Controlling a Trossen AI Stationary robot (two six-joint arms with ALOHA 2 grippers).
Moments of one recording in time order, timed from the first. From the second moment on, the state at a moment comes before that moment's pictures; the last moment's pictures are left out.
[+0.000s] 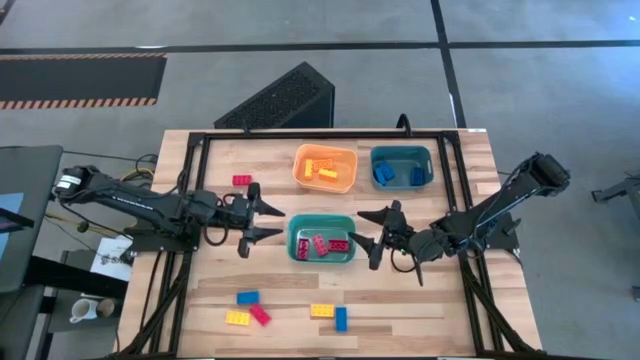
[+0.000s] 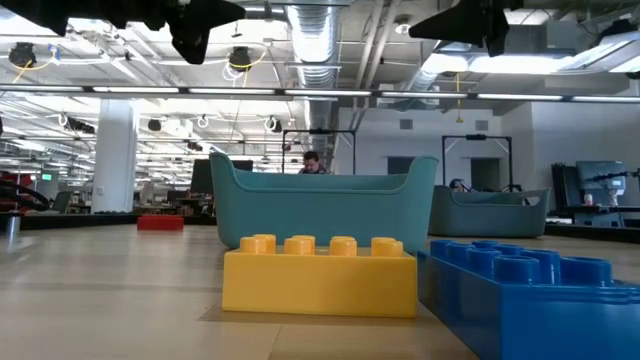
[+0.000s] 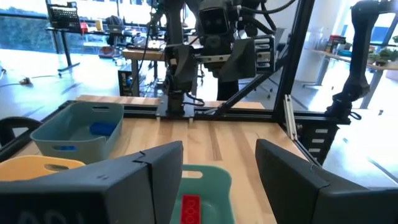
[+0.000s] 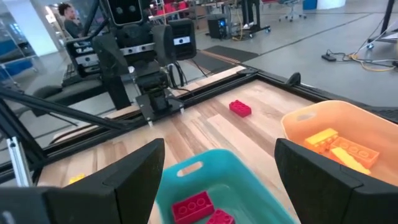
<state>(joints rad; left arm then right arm) -0.17 0.91 0.45 0.41 -0.09 -0.09 0.49 1.28 0.73 0.33 0.88 0.43</state>
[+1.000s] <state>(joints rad) -0.17 0.83 0.45 0.36 -0.17 0.00 0.49 1.46 0.95 0.19 0.69 0.25</state>
